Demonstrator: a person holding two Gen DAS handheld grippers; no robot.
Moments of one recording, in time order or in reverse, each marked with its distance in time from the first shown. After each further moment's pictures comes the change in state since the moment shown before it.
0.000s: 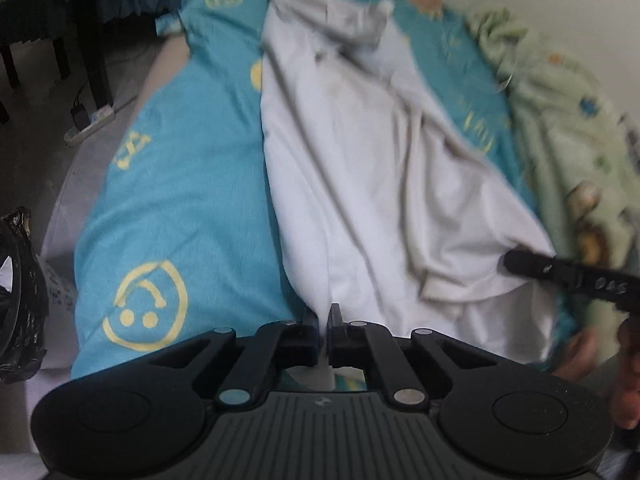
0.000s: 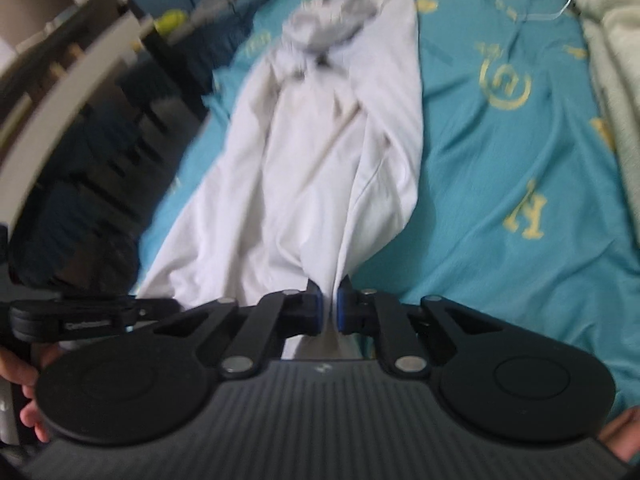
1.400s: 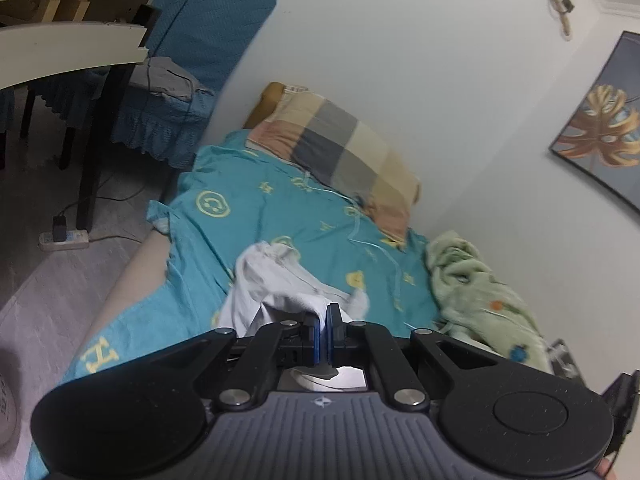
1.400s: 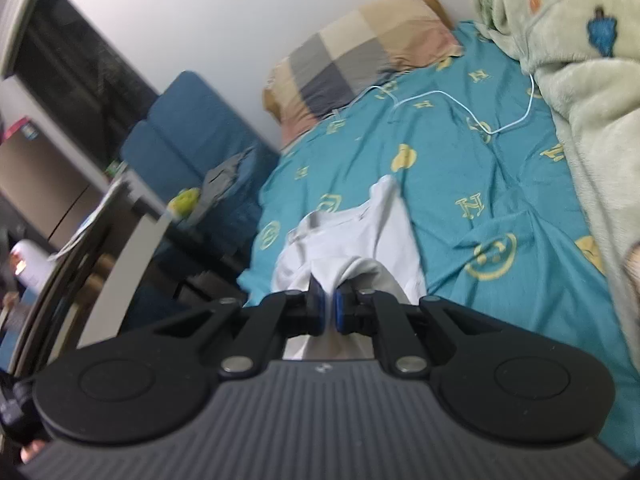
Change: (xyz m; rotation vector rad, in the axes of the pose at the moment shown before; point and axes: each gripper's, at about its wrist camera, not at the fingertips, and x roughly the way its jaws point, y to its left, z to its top) left arm -0.022 0.016 0.126 -0.193 -0.524 -0.109; right arm -0.031 -0.062 0.115 0.279 -0.350 0.126
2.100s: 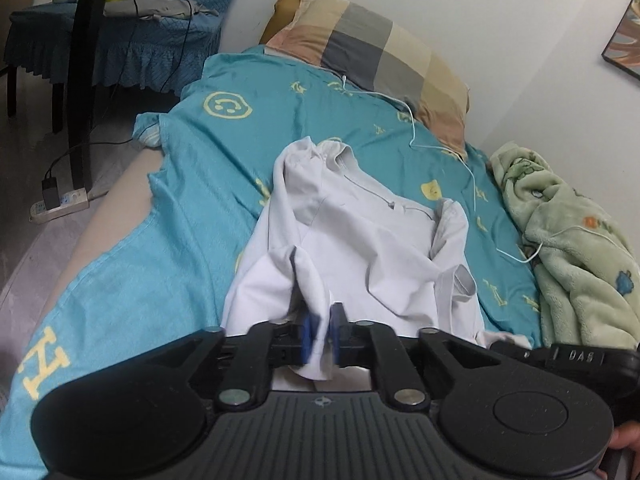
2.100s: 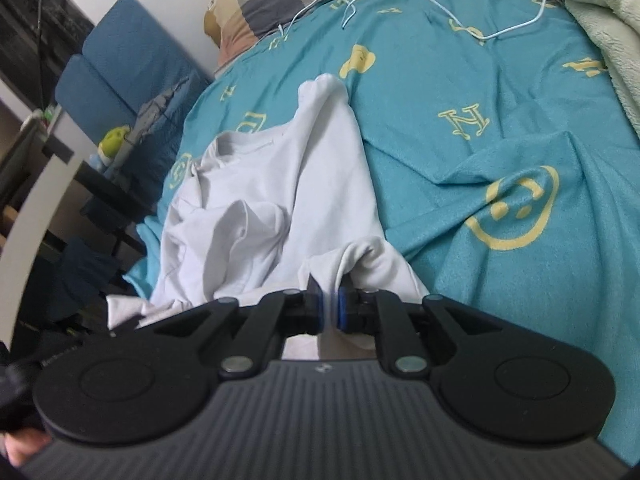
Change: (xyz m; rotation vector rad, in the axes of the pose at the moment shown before) left arm 0.166 0.060 -0.065 0.106 0.224 0.074; right arm 0.144 -0.046 -0.041 -0.027 0.162 -0.138
